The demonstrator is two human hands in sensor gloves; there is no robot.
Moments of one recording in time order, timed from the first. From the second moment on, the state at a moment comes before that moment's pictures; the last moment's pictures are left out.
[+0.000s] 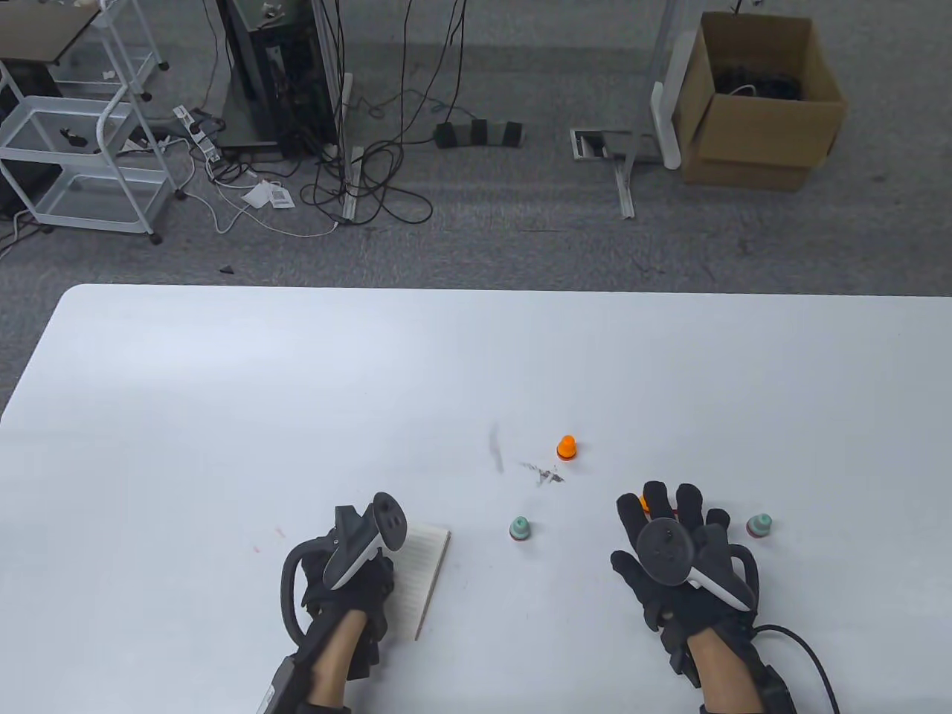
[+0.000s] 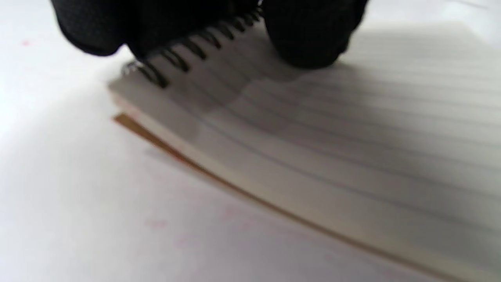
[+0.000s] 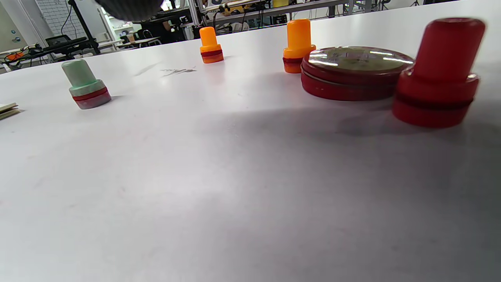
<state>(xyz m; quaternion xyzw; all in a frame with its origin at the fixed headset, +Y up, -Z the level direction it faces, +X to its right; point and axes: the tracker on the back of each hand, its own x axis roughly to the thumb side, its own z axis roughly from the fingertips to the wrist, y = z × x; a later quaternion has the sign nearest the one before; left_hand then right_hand) -0.170 -0.780 -0.270 -0.23 0.10 0.02 0.97 0.217 -0.766 -0.256 0.08 0.13 0.98 0.09</state>
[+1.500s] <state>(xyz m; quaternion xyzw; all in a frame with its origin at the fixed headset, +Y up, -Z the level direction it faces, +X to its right) -0.149 -0.767 -0.234 -0.19 -0.06 0.57 0.80 0.216 -0.756 -0.251 0.12 0.06 0.99 0.11</state>
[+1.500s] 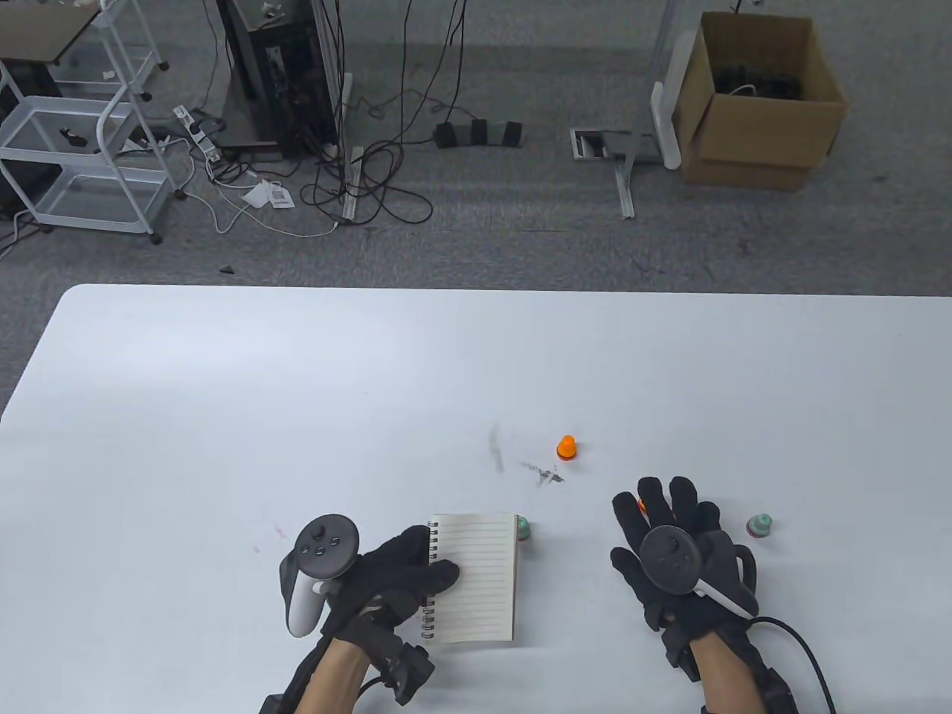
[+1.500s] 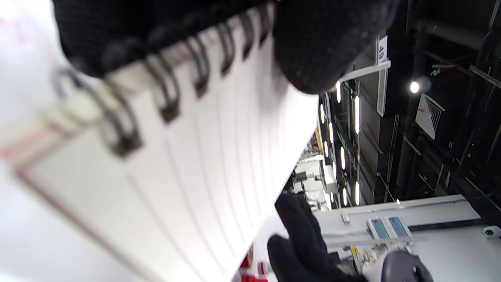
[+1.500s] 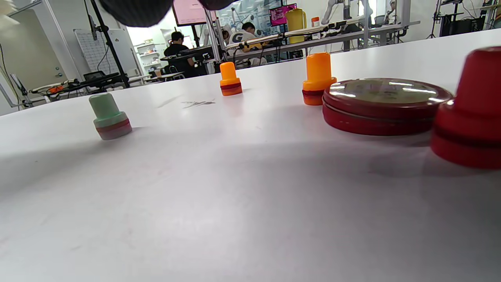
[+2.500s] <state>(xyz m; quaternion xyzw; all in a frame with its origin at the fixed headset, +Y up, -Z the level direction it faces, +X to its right) -0.107 -0.798 -0.242 -0.17 0.02 0.17 0.97 0.215 -0.755 -0.250 0.12 0.06 0.99 0.10</state>
